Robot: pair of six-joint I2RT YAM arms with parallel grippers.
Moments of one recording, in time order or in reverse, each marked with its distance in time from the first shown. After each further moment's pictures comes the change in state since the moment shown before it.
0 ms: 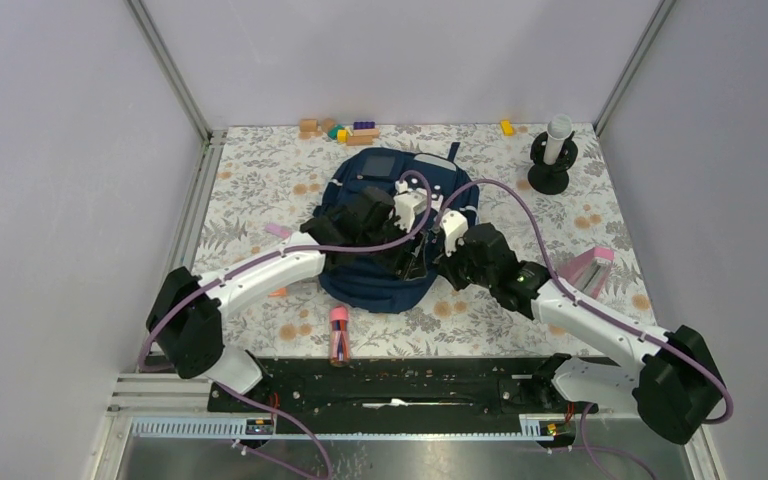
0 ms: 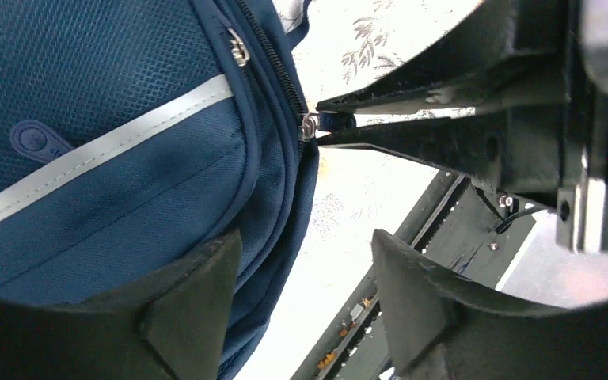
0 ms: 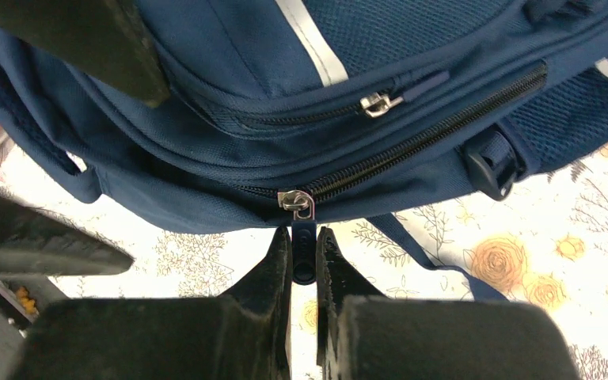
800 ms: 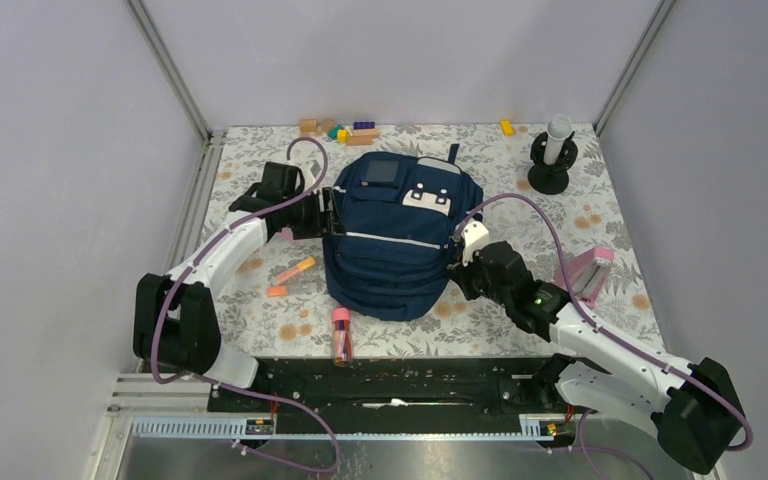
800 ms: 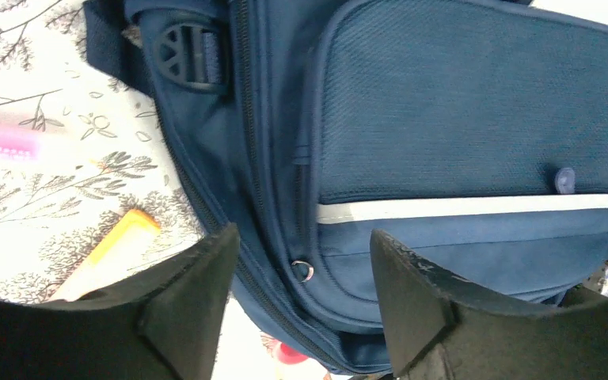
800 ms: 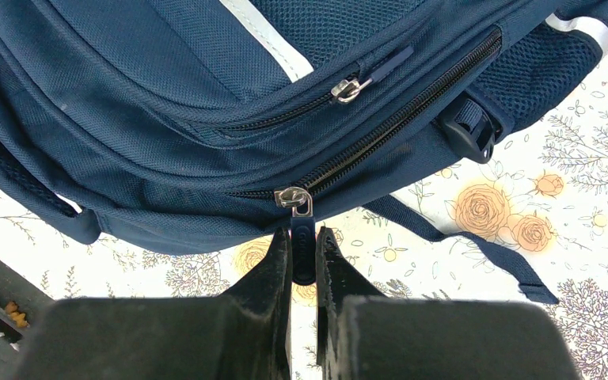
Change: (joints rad) left arm 0.545 -0.054 -0.069 -0.091 0.042 -0.062; right arm 0.016 -0.205 -0.143 0.016 0.141 0.106
